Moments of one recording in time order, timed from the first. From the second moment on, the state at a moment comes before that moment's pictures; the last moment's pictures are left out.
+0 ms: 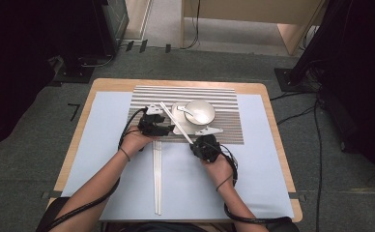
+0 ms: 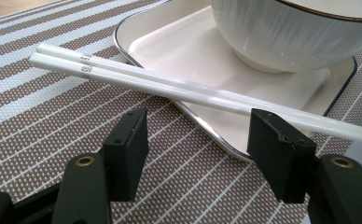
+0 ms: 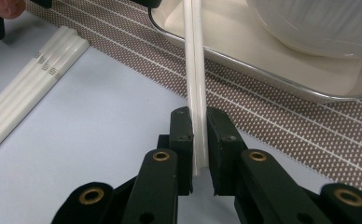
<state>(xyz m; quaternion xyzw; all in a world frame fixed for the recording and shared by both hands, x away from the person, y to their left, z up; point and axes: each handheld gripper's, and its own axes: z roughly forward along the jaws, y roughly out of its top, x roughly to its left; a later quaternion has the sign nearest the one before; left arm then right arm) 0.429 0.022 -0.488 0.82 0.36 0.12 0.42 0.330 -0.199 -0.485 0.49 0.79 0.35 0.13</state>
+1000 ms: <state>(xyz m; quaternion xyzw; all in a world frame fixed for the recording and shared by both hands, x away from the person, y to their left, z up) 0.437 0.007 -0.492 0.83 0.35 0.14 0.41 0.342 -0.174 -0.486 0.48 0.78 0.37 0.12</state>
